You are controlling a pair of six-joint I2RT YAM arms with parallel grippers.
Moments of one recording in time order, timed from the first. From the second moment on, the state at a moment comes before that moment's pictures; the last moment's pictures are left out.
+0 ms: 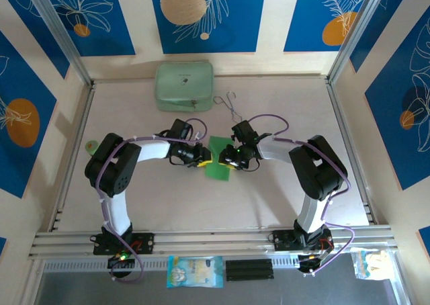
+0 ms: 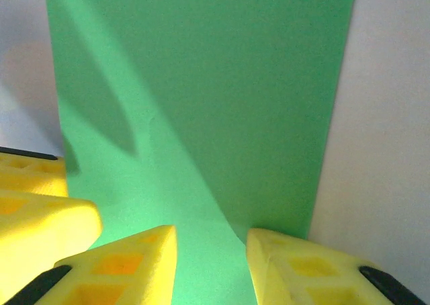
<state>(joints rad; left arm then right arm) -0.51 1.90 1.01 -0.15 0.69 -0.75 0.54 1.79 0.96 -0.31 -0.39 0.79</state>
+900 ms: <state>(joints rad) -0.51 1.80 0.95 -0.03 0.63 -1.03 0.80 1.40 0.59 0.10 0.01 0.12</state>
